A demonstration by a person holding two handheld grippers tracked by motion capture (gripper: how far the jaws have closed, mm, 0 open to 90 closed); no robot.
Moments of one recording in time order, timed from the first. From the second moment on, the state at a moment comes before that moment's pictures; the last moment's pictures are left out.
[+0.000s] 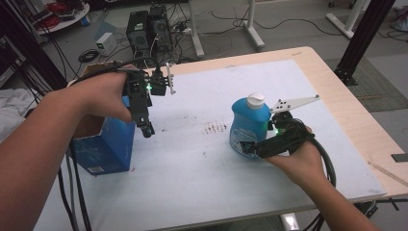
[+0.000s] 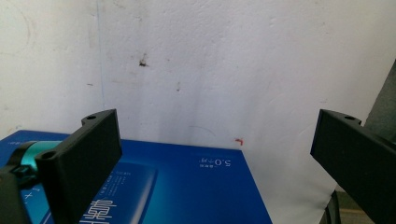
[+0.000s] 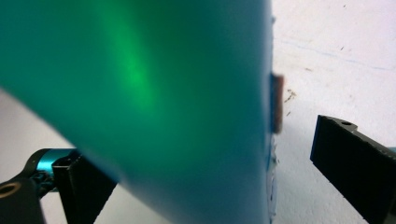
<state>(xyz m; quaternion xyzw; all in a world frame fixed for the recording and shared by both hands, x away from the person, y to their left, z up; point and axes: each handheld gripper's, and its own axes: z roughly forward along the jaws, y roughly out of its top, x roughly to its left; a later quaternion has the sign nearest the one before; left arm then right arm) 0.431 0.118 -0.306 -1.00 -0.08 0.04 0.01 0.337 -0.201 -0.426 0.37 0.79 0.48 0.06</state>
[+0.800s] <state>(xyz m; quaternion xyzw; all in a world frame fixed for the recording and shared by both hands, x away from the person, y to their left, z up) 0.431 0.118 -0.306 -1.00 -0.08 0.04 0.01 0.333 -0.195 -0.428 0.36 0.77 0.51 0.10</state>
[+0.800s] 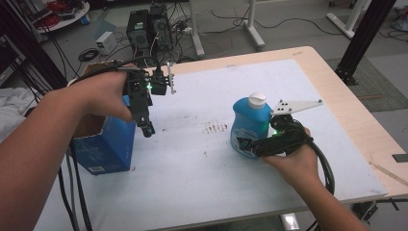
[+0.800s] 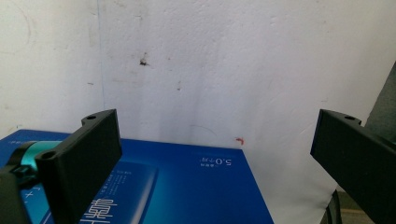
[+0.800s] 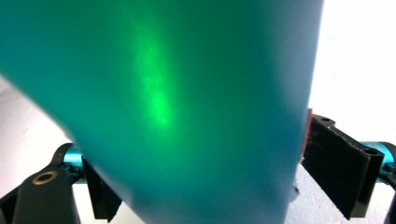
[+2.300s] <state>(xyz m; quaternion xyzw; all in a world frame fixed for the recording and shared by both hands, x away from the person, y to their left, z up) 0.431 0.117 -0.306 -1.00 -0.08 0.04 0.01 0.330 -0.193 -0.431 0.34 0.77 0.52 0.13</state>
